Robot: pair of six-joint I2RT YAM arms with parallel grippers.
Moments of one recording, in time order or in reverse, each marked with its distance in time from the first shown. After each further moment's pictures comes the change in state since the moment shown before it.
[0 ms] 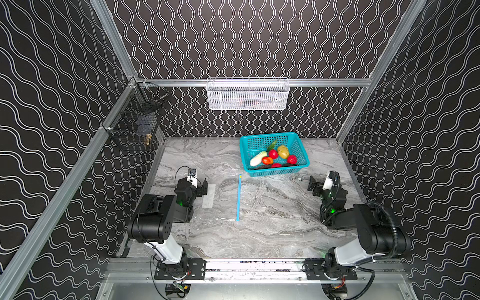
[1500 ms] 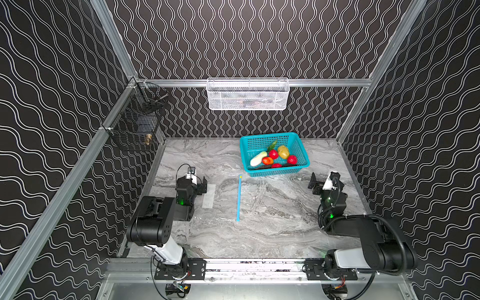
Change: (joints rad) left arm -0.019 -0.033 0.038 -0.084 -0.110 -0.004; right arm 0.103 -0.148 -0.027 0.039 0.179 -0.052
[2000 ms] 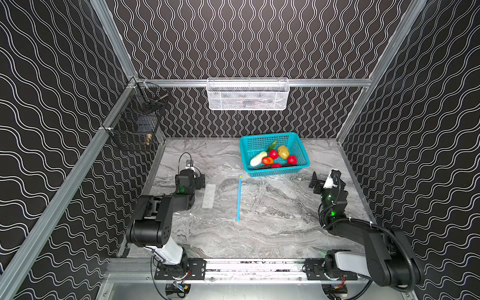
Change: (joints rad) left arm 0.000 -0.009 0.225 -0.415 -0.110 -0.055; right arm 0.015 -0.129 0.029 -0.190 0.050 0.009
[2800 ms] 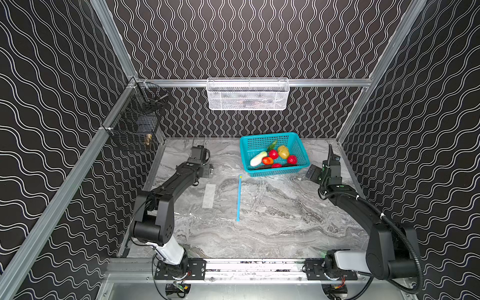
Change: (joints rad) left arm -0.168 0.032 0.525 -0.875 -0.068 -0.106; right arm 0.021 0.065 0.508 -1.036 0.004 0.420
